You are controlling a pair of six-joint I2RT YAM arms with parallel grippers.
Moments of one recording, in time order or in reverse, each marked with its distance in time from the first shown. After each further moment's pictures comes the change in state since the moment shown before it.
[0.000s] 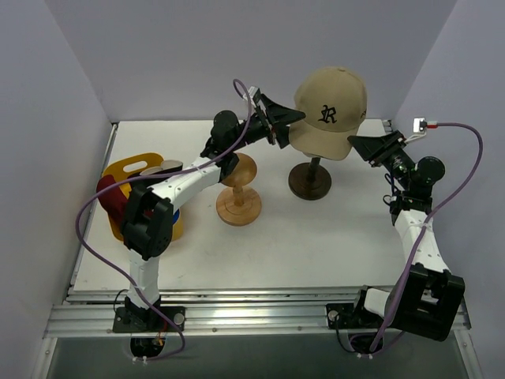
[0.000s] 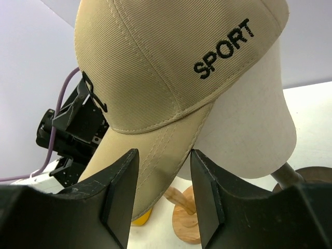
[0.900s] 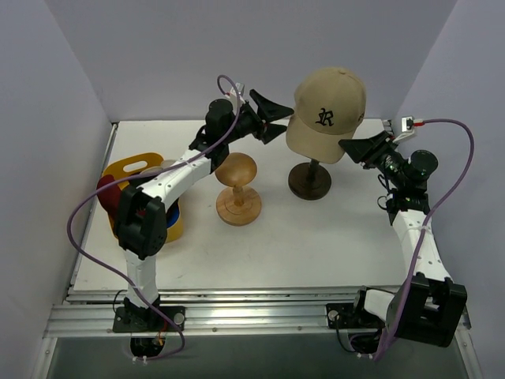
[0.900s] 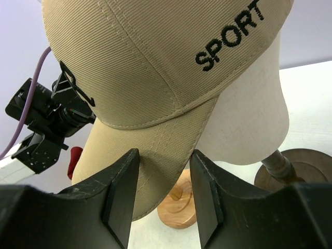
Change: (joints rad) left arm 0.060 -0.027 0.075 -0.386 -0.123 0.269; right arm 0.075 -0.047 0.044 -0.282 0.064 -0.215
